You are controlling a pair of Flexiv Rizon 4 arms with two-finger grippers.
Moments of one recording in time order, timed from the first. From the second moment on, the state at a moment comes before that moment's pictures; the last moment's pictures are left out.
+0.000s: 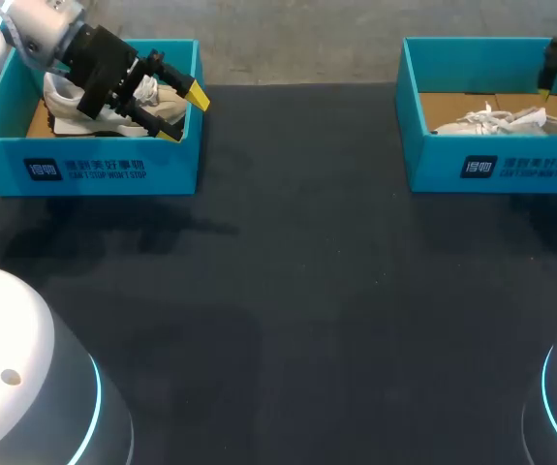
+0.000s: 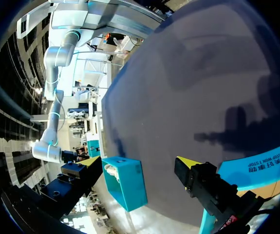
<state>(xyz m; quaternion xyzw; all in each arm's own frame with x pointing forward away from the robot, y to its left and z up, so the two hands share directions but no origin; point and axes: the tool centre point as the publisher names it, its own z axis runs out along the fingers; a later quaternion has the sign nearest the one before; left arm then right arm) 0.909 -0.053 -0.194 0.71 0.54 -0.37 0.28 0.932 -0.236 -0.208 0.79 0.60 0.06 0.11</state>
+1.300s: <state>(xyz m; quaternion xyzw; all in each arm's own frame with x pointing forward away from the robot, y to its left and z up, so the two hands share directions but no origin) 0.909 -0.053 -0.194 0.71 0.54 -0.37 0.28 0.869 -0.214 -0.204 0.70 0.70 0.03 0.09</state>
